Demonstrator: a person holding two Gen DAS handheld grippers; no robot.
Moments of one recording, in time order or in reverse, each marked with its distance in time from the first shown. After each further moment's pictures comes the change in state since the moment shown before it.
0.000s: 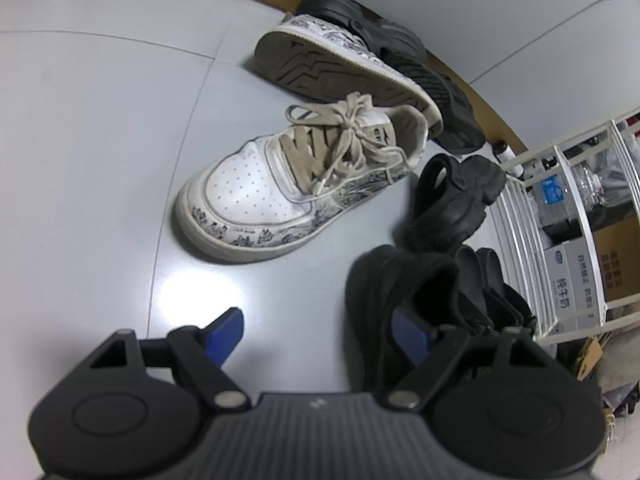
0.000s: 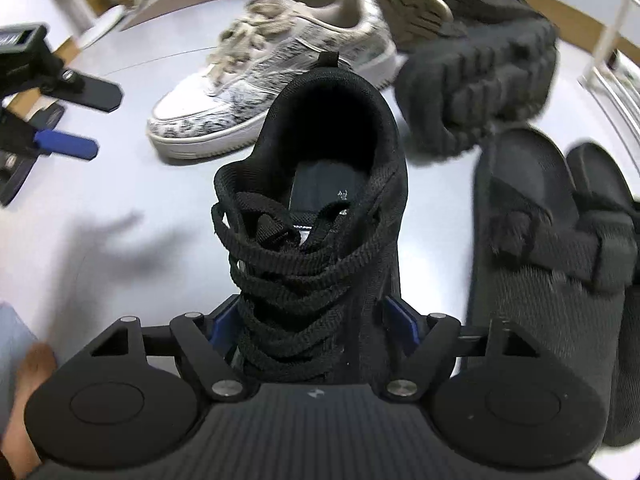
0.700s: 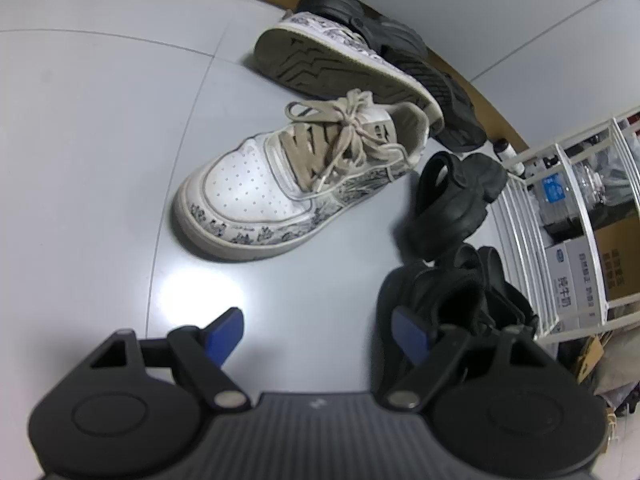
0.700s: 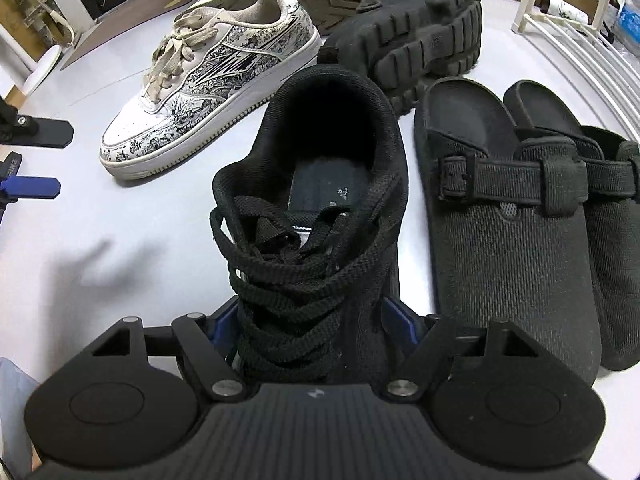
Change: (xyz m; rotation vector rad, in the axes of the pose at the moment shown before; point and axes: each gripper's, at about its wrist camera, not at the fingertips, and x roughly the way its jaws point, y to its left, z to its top) left arm 0.002 0.000 -0.001 -0.002 0.003 0.005; right arm -0.006 -0.014 -0.013 0.156 -0.006 -0.063
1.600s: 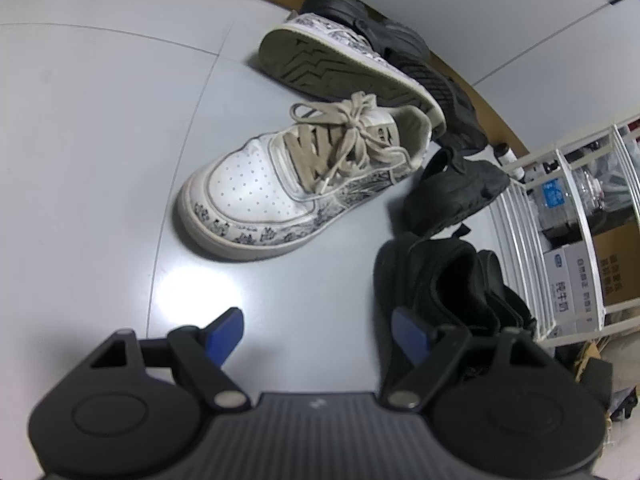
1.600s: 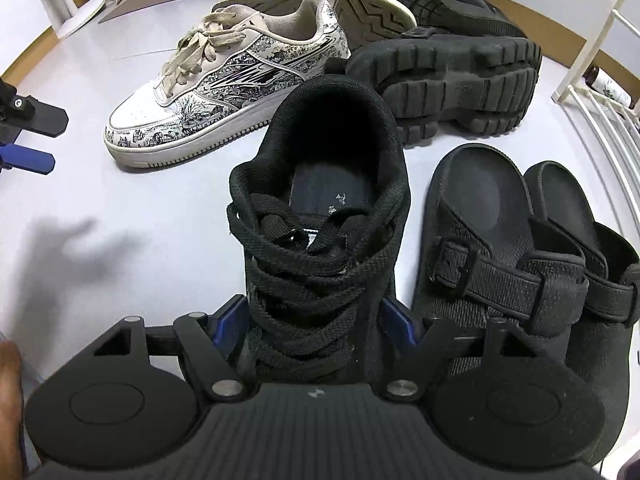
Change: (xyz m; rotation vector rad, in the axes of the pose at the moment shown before) left arm -0.003 0.003 0.001 -0.012 -0.004 -0.009; right arm 0.004 -0.008 0.028 -0.220 -0.005 -0.012
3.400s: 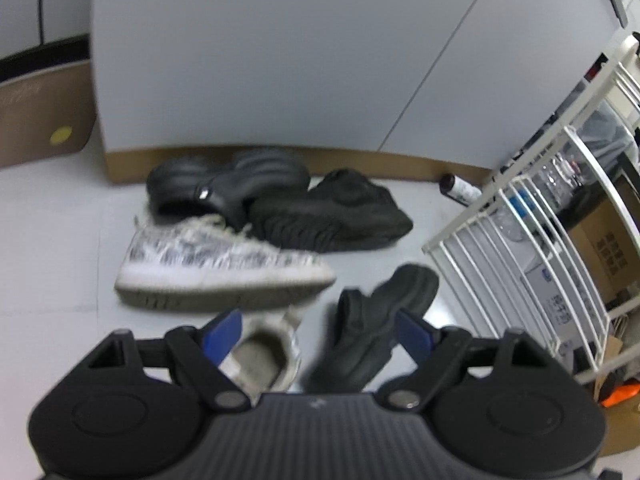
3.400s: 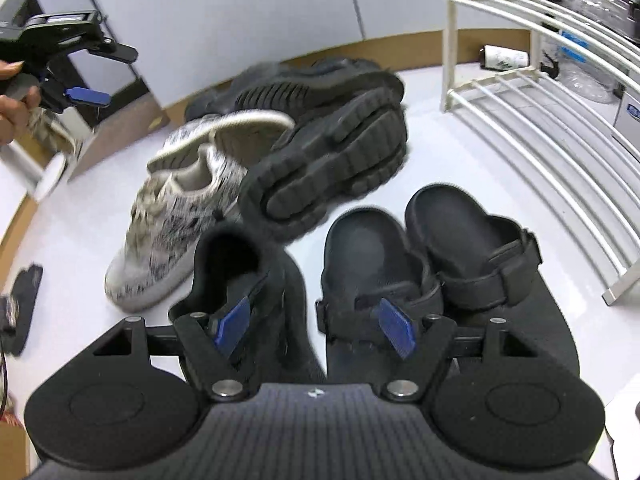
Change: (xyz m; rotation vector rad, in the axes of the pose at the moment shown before) left arm 0.011 -0.217 0.185 0.390 -0.098 0.069; right arm -0.086 -0.108 -0.002 0.368 -0.262 0.051
